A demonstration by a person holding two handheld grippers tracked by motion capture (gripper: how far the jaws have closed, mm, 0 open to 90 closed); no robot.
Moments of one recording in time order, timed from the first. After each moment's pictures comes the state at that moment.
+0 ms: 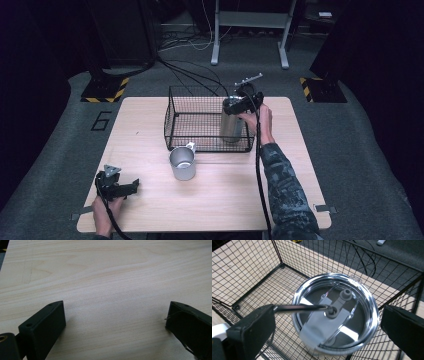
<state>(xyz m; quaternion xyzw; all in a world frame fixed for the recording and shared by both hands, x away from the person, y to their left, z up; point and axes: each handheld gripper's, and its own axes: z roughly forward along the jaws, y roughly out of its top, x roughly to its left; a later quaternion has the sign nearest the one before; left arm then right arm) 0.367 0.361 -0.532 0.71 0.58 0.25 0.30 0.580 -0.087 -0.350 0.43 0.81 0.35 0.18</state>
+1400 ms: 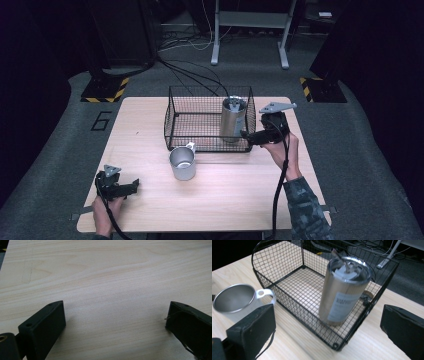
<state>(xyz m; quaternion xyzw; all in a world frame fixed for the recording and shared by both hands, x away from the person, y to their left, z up) 0.367 0.360 -0.532 0.71 0.58 0.25 0.31 0.451 -0.142 -0.337 0.37 0.80 0.41 0.22</state>
